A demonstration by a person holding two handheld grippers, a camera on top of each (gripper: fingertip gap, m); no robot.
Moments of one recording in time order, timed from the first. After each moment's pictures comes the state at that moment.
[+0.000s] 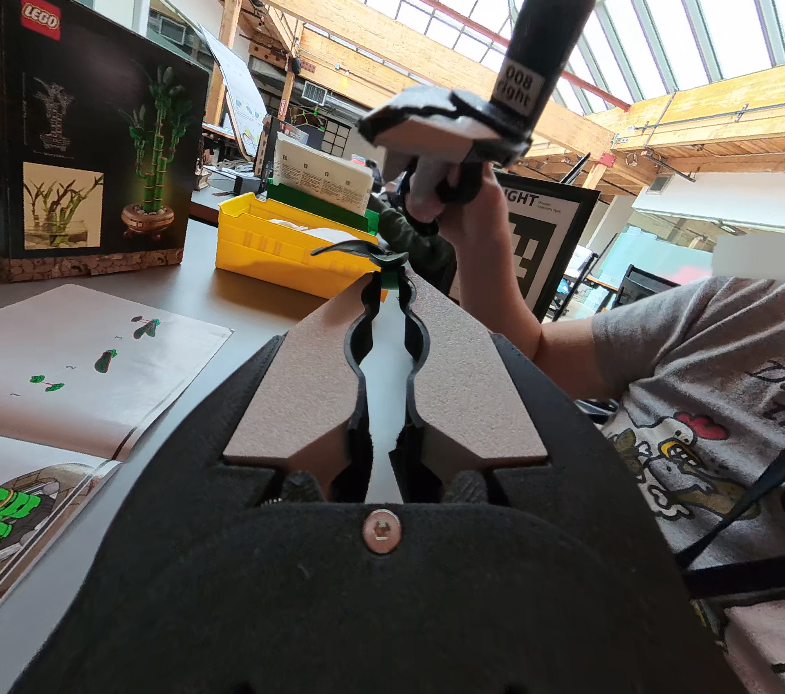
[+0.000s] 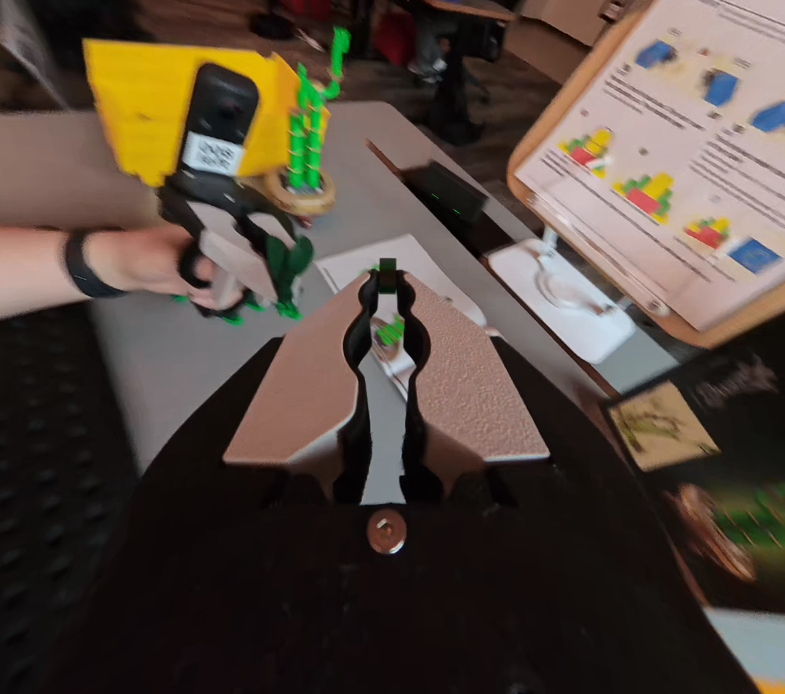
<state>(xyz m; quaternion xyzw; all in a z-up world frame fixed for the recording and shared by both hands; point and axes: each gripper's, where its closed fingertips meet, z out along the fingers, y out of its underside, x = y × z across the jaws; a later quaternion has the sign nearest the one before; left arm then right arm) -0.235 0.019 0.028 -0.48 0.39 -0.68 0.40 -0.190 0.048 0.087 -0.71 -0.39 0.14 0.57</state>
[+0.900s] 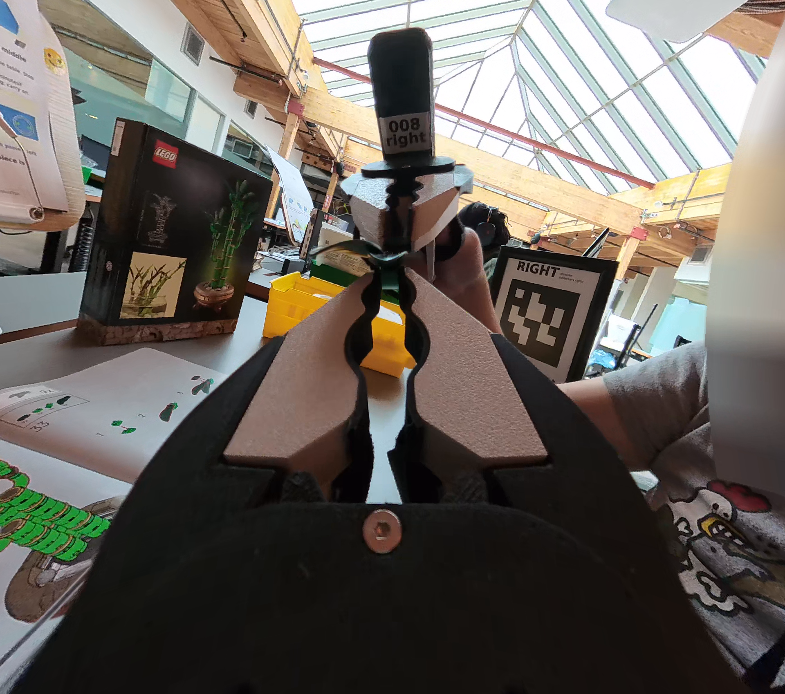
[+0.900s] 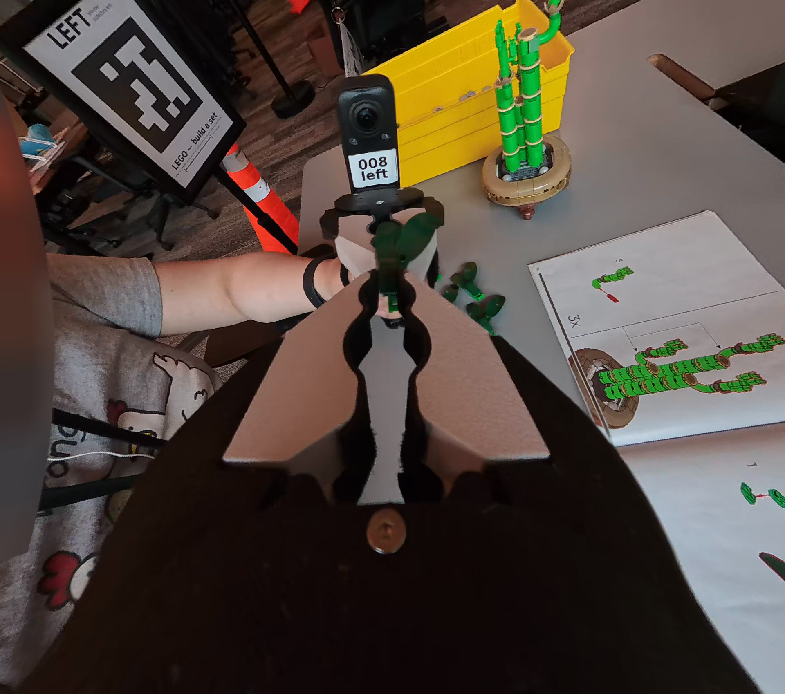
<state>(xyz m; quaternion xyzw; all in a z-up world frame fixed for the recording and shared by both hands) -0.265 0.044 0.056 -0.45 0.31 -0.68 0.48 -0.274 0.050 0.064 -0.72 -0.42 0.45 0.32</state>
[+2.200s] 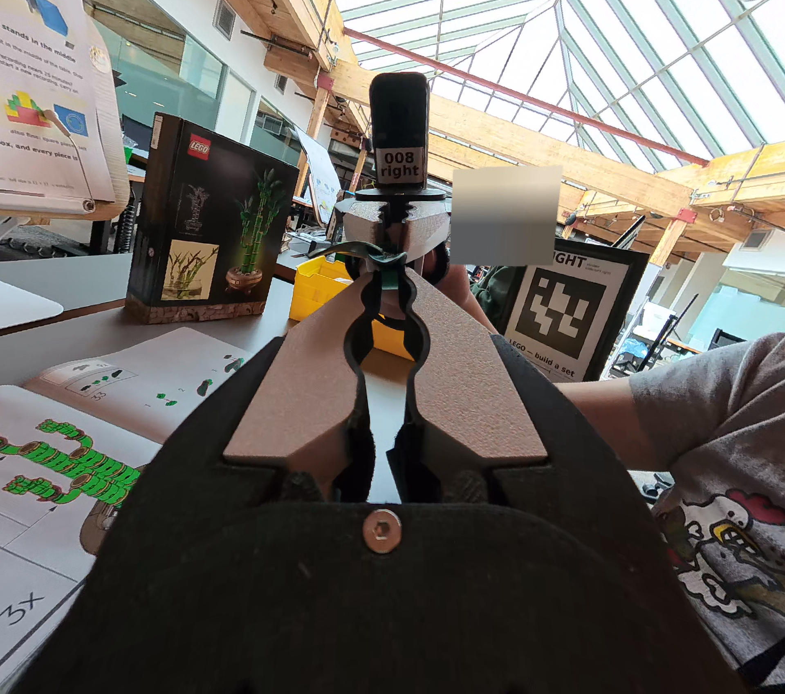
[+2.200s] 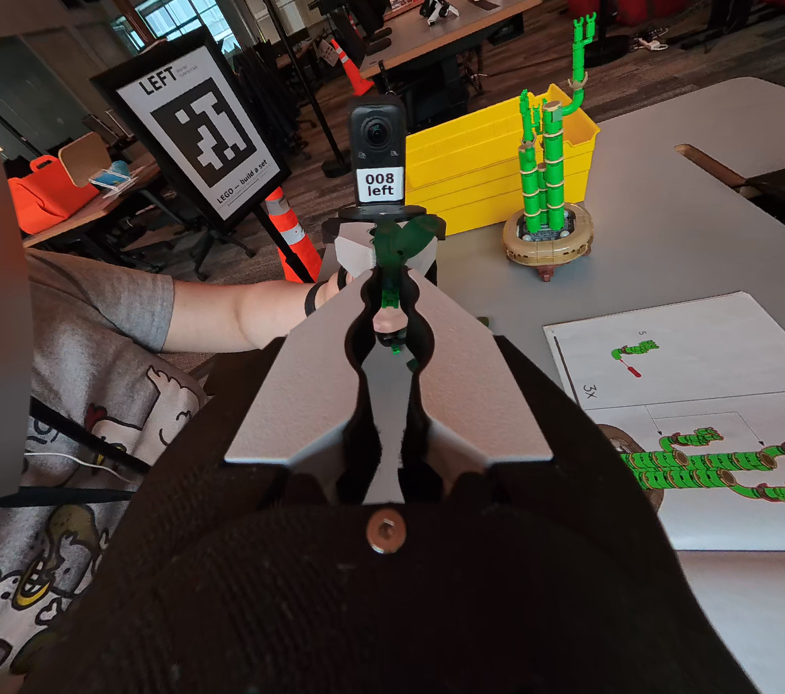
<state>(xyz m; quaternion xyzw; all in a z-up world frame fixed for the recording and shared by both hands) -0.276 0.051 0.060 -0.49 0.31 -0.65 0.49 -0.285 0.056 0.063 -0.64 -0.43 0.52 0.38</state>
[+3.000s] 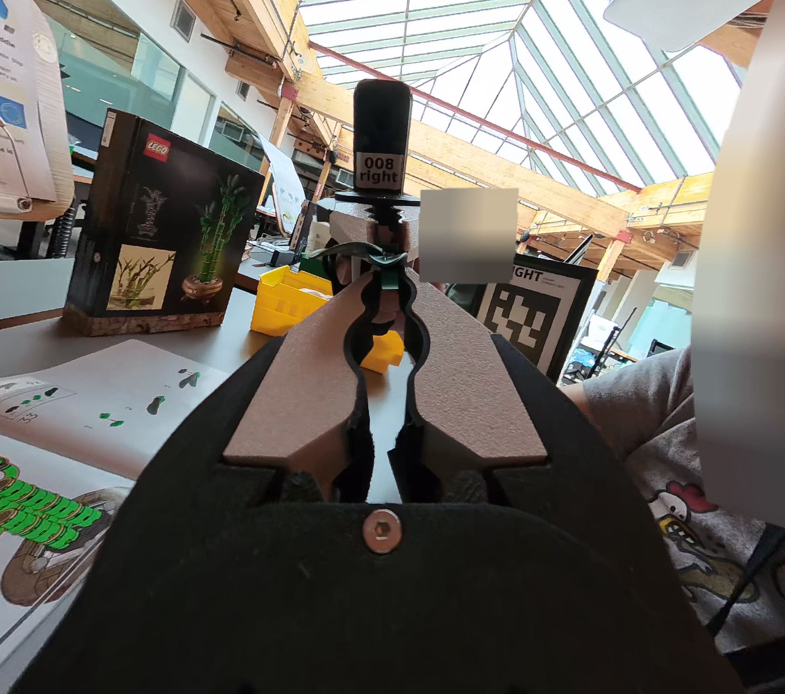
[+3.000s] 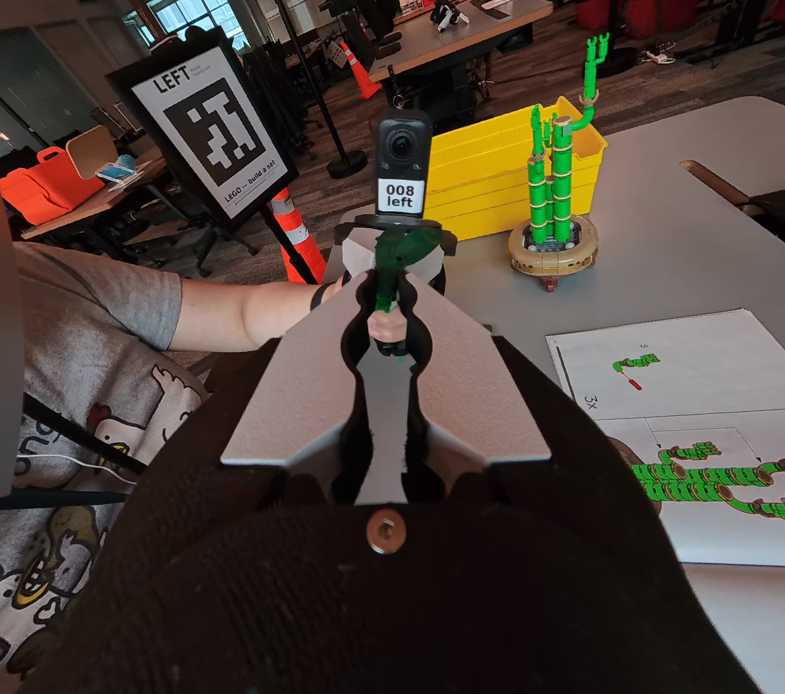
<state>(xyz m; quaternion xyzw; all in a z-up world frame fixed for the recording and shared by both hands) -0.275 0.043 0.067 -0.46 0.30 -0.70 0.46 -0.287 0.050 0.071 -0.63 -0.44 0.52 0.38</state>
